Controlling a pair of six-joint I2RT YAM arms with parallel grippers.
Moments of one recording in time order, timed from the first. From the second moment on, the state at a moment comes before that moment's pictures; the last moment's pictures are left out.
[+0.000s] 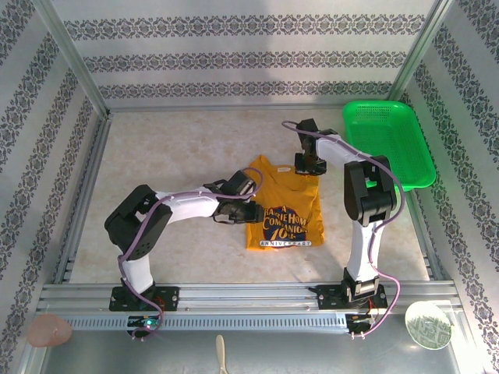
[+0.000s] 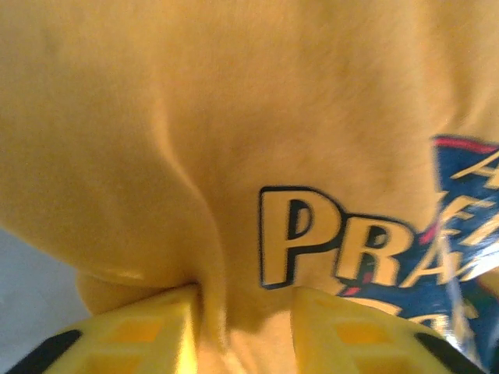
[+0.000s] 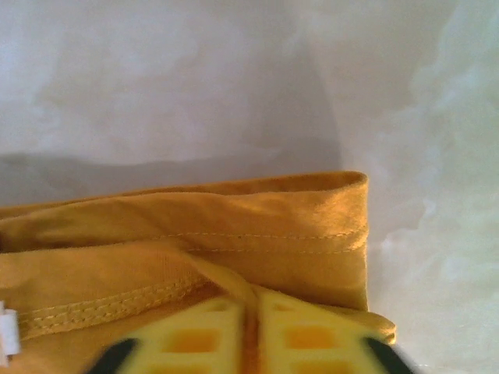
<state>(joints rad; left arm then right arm) -0.74 1.84 1.05 -0.28 0.33 -0.73 0.23 2.04 1.50 -0.82 0.08 0.36</state>
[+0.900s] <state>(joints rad) -0.74 1.87 1.05 -0.24 0.37 -0.68 0.16 1.88 1.47 -0.76 0.03 0.47</state>
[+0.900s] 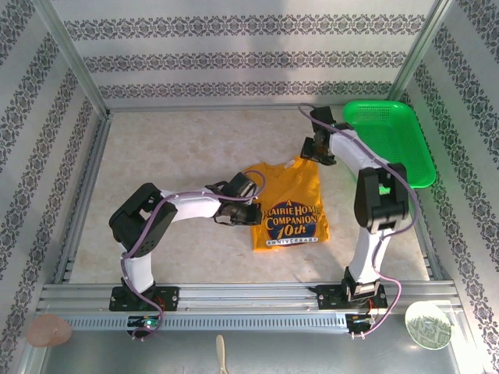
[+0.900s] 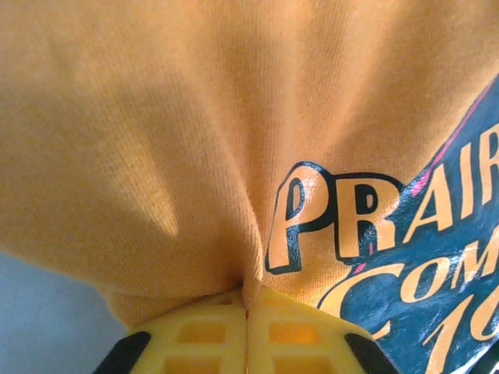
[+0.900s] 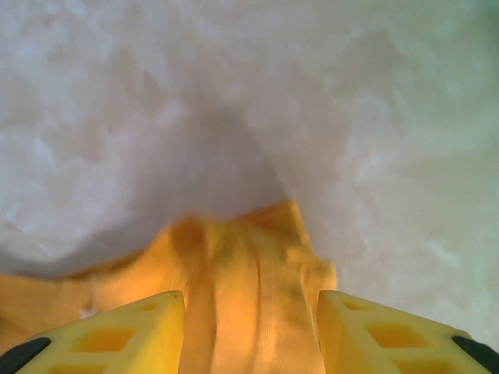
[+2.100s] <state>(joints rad) -0.71 1.51 0.77 -0.19 0.29 -0.84 0.45 1.11 0.52 -0.54 -0.04 0.91</state>
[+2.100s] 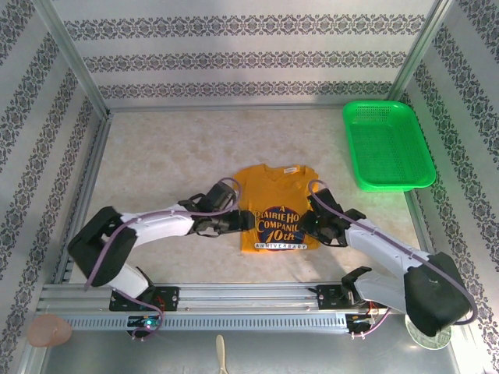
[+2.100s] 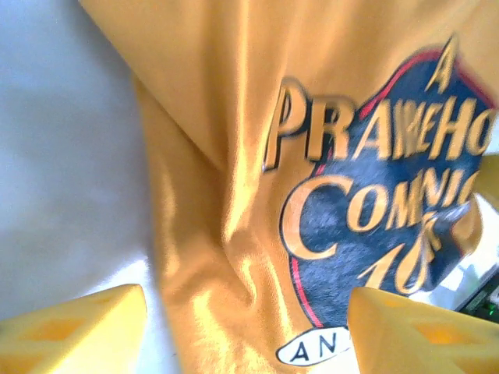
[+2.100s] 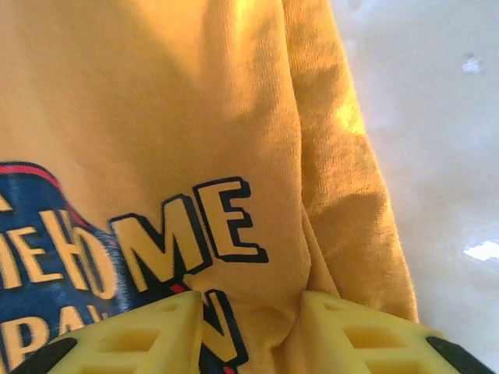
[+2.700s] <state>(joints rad) -0.48 1.97 1.52 -0.65 0.26 -0.58 0.38 1.14 0.61 -0.57 -0.04 0.82</state>
